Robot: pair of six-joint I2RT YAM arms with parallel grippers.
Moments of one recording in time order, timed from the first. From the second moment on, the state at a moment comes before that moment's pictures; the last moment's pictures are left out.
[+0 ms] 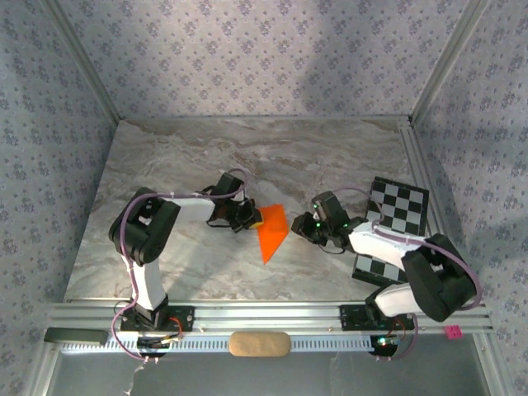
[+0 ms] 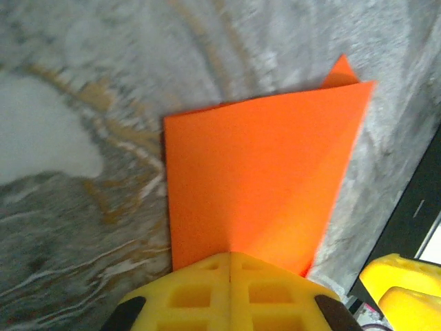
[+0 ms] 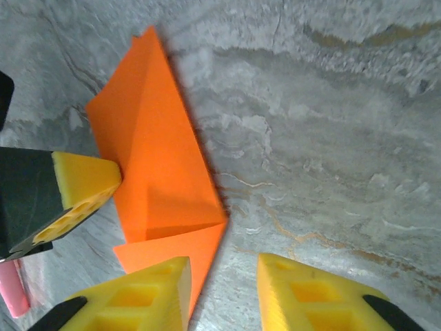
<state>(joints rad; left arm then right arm) -0.58 1.86 0.93 -0.08 0.56 -0.95 0.56 1.38 0.57 -0.07 -0.25 0.96</state>
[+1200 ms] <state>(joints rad) -0.56 1.86 0.89 -0.02 0.59 -0.90 0.57 1.61 0.66 0.07 -0.42 1.03</state>
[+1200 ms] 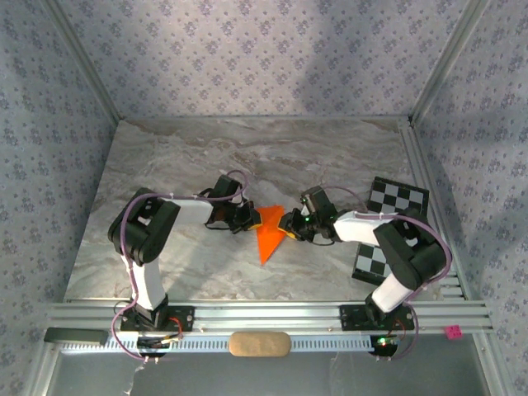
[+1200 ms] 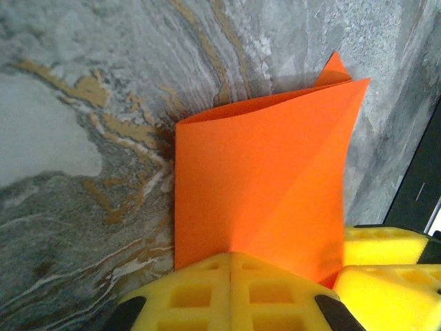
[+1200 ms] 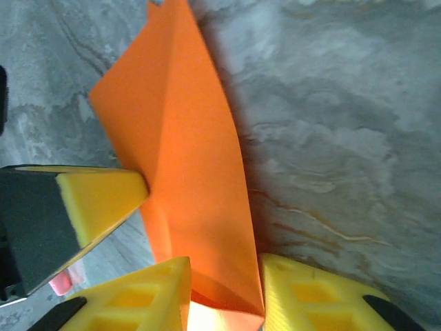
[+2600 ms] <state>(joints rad) -0.56 1.85 0.89 -0.03 0.61 -0.89 0.46 1.75 0.76 0.10 -0.70 0.81</state>
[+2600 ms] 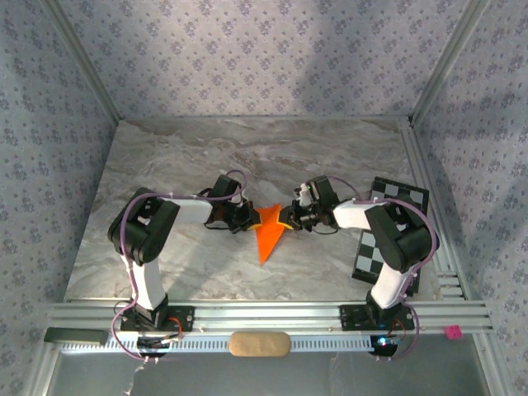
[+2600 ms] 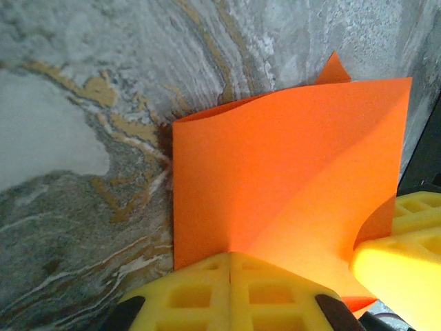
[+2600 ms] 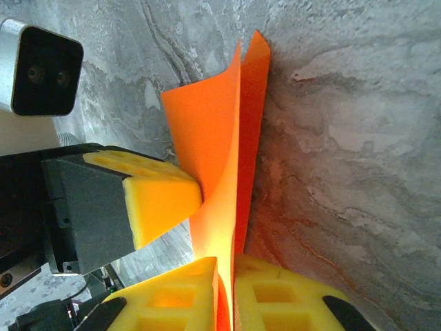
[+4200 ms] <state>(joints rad) -0.90 1.49 0.86 -0.30 0.08 -0.55 0.53 1.59 0.56 0.30 -0.41 1.31</state>
